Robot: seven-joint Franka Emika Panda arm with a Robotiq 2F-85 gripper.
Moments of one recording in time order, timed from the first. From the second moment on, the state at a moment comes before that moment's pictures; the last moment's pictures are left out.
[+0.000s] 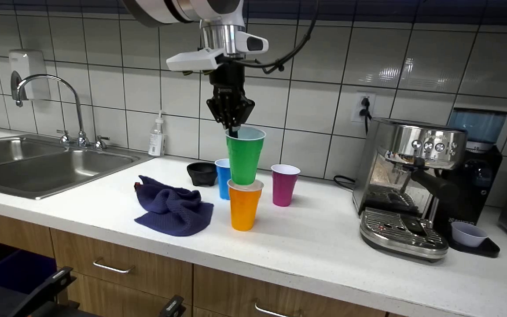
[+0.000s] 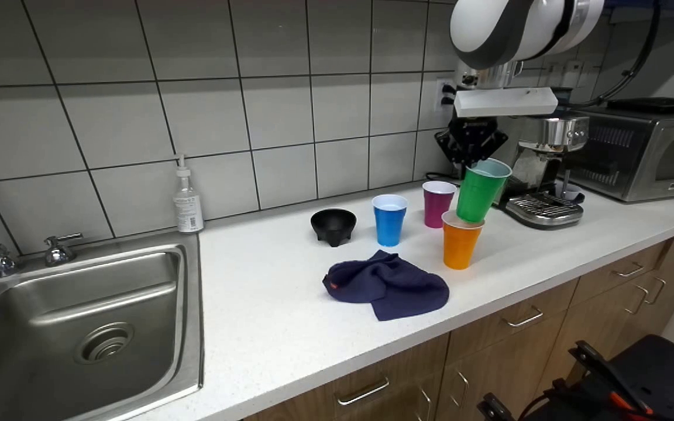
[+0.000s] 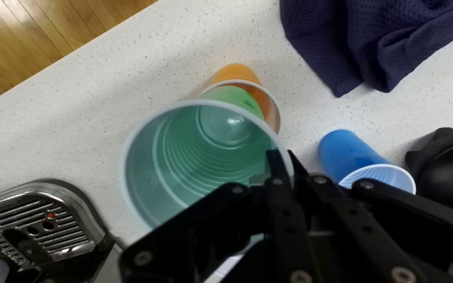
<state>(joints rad) -0.14 -0.15 -0.05 -2.47 -0.17 2.48 0.35</state>
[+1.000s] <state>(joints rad) -0.13 -0.03 -0.05 -2.39 -0.16 2.48 0.36</state>
